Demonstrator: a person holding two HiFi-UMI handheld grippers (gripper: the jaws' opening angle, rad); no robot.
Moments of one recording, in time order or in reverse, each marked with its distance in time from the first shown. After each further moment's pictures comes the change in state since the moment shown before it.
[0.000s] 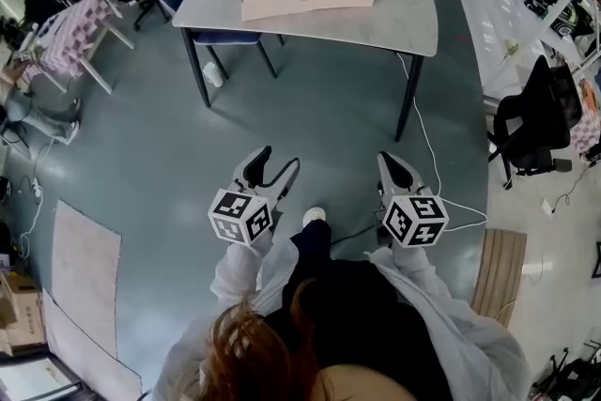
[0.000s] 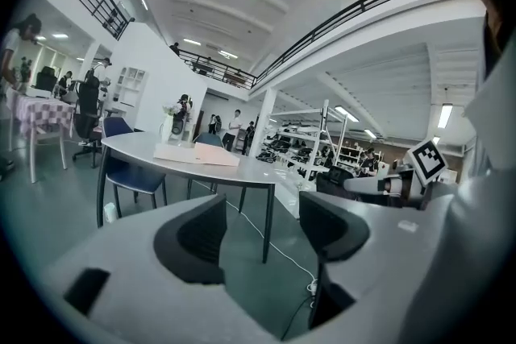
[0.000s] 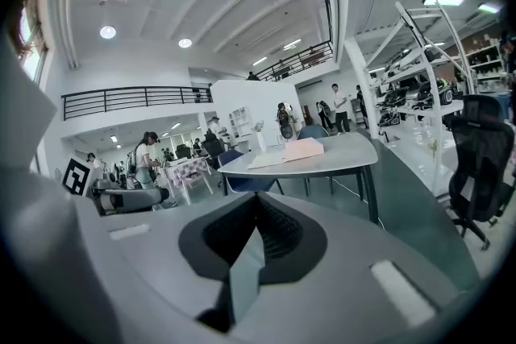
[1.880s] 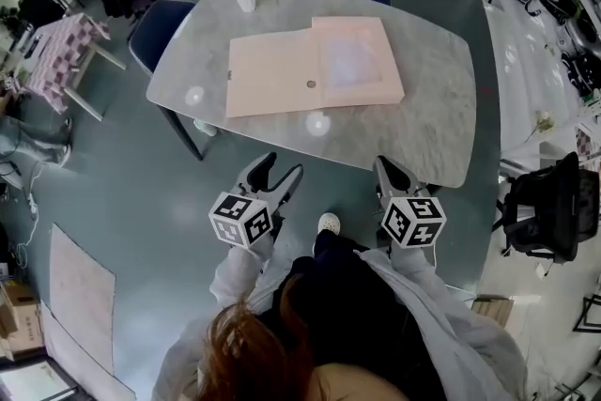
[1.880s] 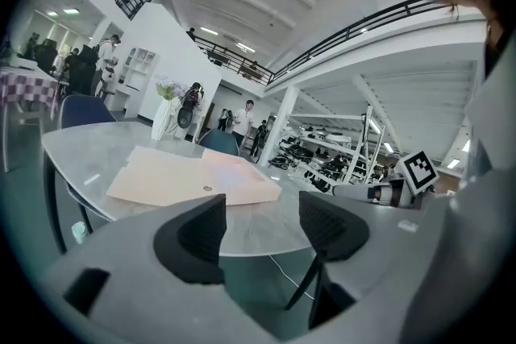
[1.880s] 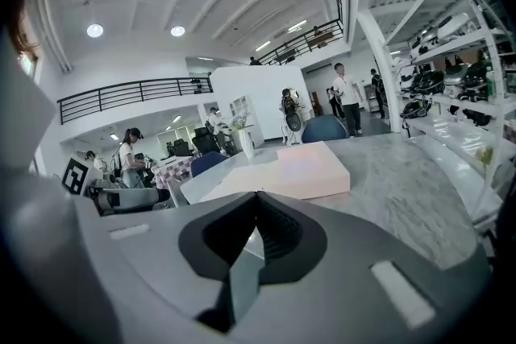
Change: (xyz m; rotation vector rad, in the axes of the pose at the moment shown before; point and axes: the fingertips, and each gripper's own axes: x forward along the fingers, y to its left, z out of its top) left arm 0.368 0.246 0.151 -0.121 0.010 0.023; right arm 0.426 -0.175 0.166 0.002 0.091 0.071
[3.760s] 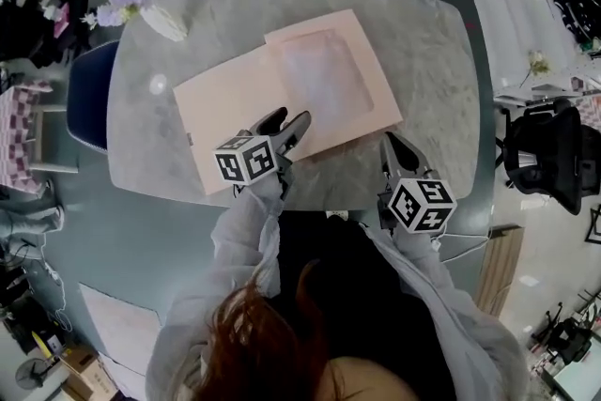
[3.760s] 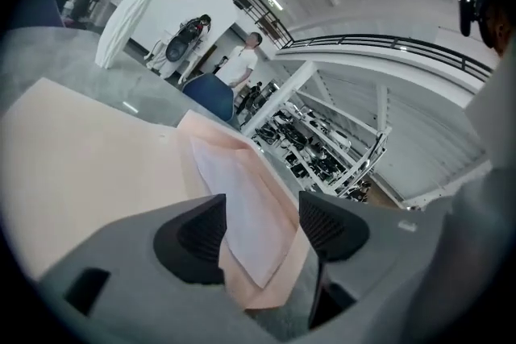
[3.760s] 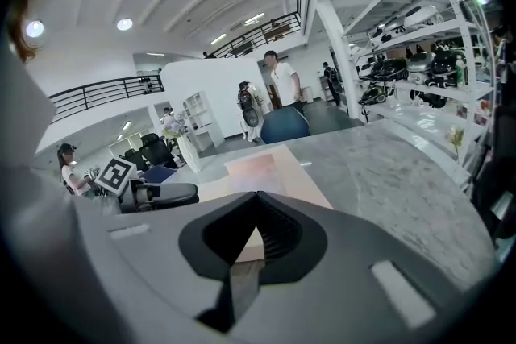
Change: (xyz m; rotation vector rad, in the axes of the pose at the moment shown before) left arm 0.297 0.137 0.060 -0.319 0.293 -0.214; right arm 0.167 -0.122 0.076 0.185 0.041 -0.277
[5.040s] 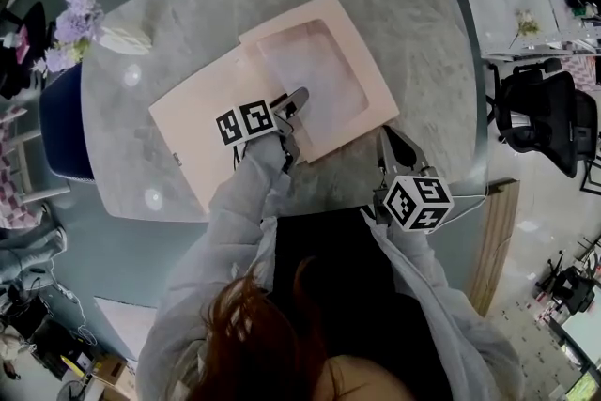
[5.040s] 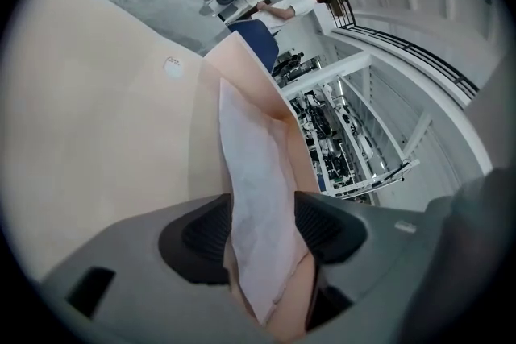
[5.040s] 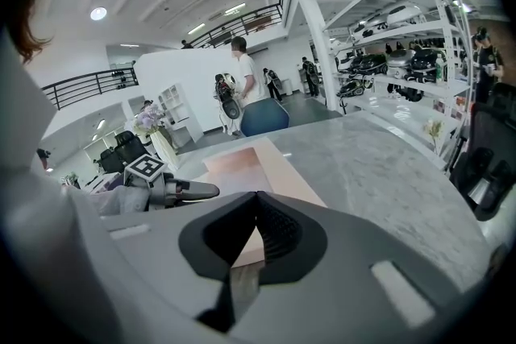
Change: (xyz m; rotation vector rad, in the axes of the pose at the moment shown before) left arm 0.092 0.064 -0.012 -0.381 0.243 0.044; right arm 0.033 -0.016 -0.003 0.065 0.058 -0.157
